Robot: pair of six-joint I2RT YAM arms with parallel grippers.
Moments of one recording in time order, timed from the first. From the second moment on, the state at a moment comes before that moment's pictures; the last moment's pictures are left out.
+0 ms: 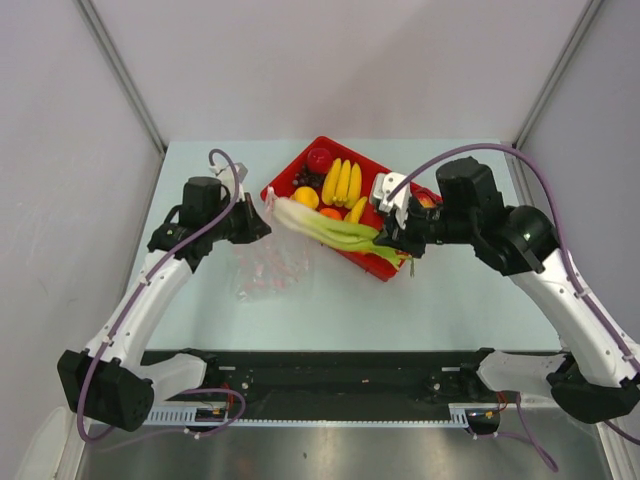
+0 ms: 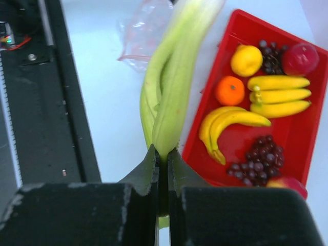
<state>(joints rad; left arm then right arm) -0.27 1.13 1.07 -0.58 0.31 -0.36 0.67 1.19 1.62 -0.99 -0.43 -0.47</state>
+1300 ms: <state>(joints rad) -0.27 1.02 1.02 -0.49 0.48 -0.33 0.80 1.18 1.52 -0.76 -0.47 -0.32</state>
